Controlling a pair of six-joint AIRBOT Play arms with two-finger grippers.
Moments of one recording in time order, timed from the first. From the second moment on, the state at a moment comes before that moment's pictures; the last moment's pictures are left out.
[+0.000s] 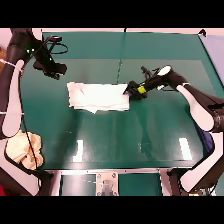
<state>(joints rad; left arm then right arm) -0.13 -1.81 2.05 1.57 -1.69 -1.48 0.13 -1.89 1.48 -0.75 1.16 1.50</state>
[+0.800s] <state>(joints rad) -0.13 -1.81 2.05 1.57 -1.69 -1.49 -0.09 -1.72 1.93 -0.50 1.26 1.49</state>
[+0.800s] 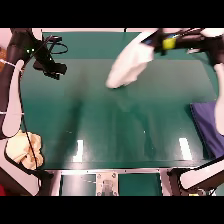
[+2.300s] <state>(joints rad) -0.13 -1.81 2.05 1.56 -1.68 -1.49 -0.87 -1.55 1.99 -0.96 1.53 1.94</state>
